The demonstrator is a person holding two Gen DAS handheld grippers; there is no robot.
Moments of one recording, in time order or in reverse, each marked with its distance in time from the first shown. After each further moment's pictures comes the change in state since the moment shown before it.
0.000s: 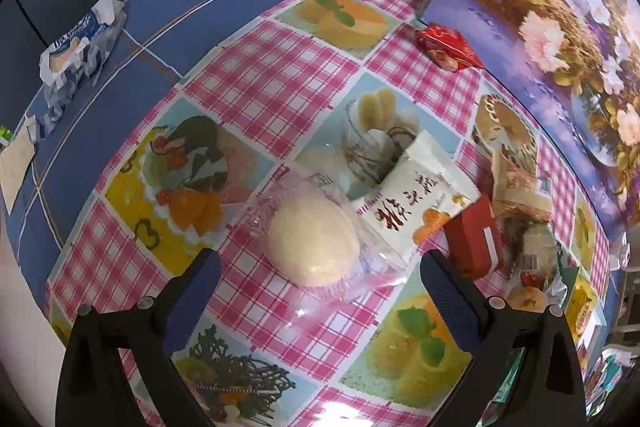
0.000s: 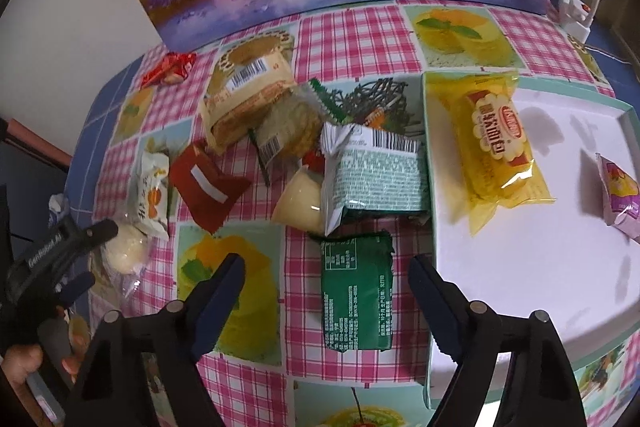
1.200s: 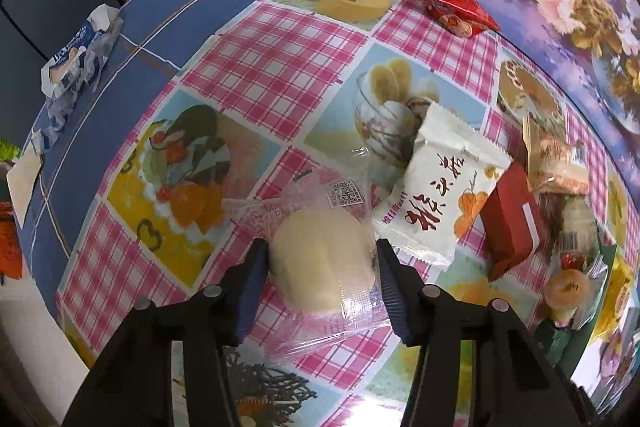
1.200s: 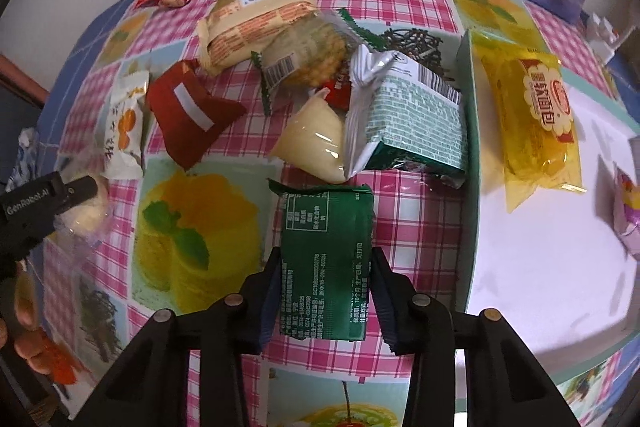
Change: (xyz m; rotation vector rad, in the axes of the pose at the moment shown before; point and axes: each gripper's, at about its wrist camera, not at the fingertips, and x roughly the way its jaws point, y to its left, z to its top) left arm 0.024 -0.010 -0.007 0.088 0.022 0.105; right arm 0.041 0.025 -0.026 -0.159 0.102 -0.110
